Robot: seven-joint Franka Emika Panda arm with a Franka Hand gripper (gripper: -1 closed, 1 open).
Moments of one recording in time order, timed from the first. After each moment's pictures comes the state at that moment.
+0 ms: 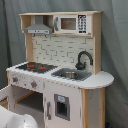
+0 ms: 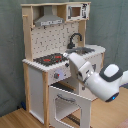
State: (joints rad) arm -0.73 -0.84 1.82 -1.65 -1.37 2.08 0.75
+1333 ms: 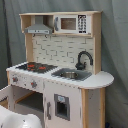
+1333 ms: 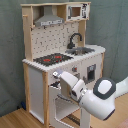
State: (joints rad) arm -0.98 -0.94 2.09 -1.38 -1.37 2.12 0.81
